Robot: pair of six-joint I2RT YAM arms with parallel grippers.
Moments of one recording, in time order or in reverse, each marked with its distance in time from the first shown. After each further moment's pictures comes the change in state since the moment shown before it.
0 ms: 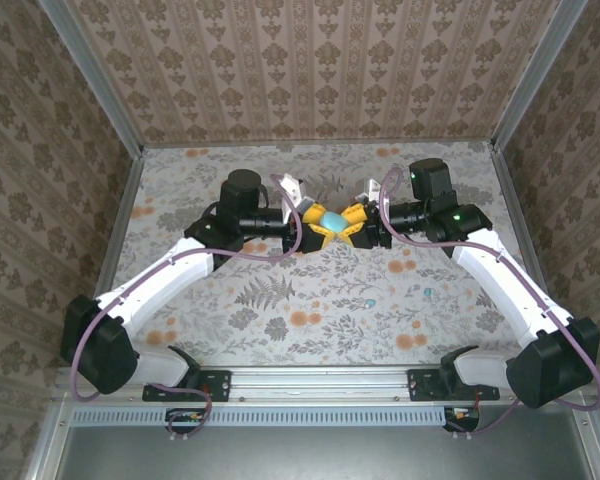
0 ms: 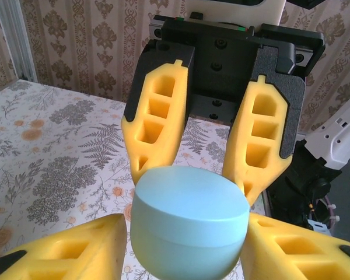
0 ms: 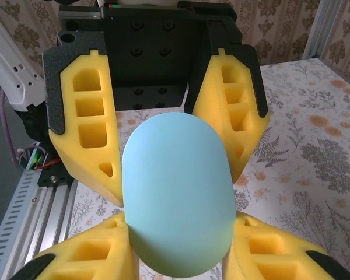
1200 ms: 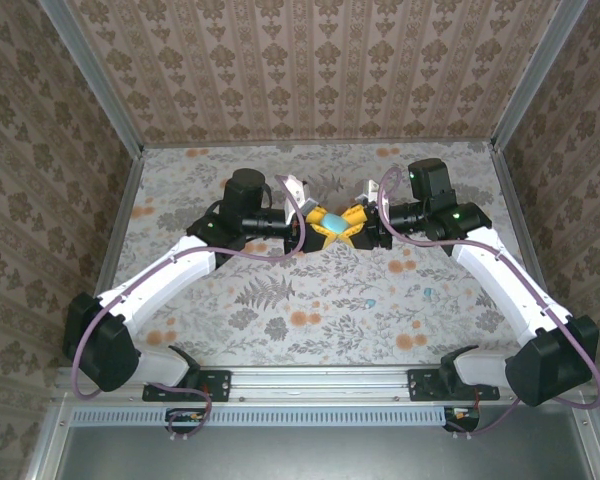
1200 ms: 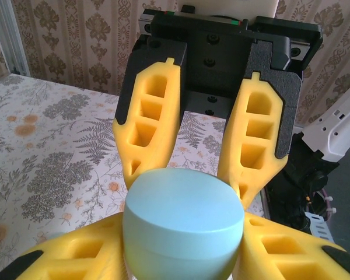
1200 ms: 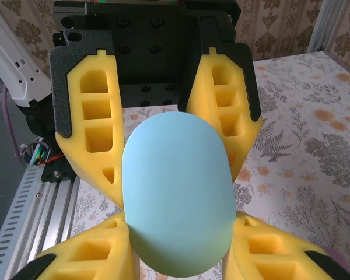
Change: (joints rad) left arm -0.011 0.014 0.021 -0.047 0.002 0.030; right arm 0.000 0.010 0.010 -0.039 -0.002 -0.025
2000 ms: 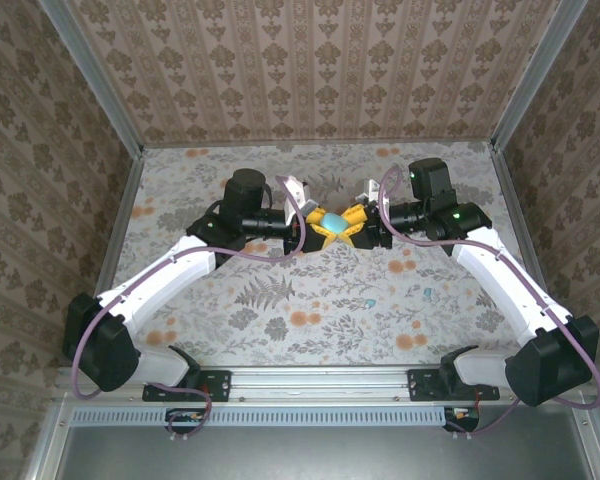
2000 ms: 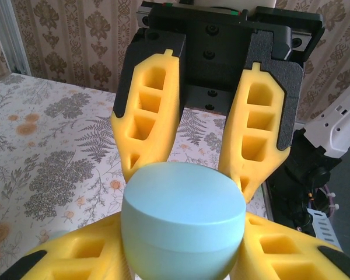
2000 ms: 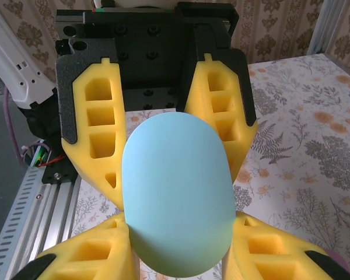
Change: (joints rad) left arm -0.001 0.000 0.002 -0.016 -0.003 0.023; right arm -0.003 0.000 0.000 0.011 -0.007 0.008
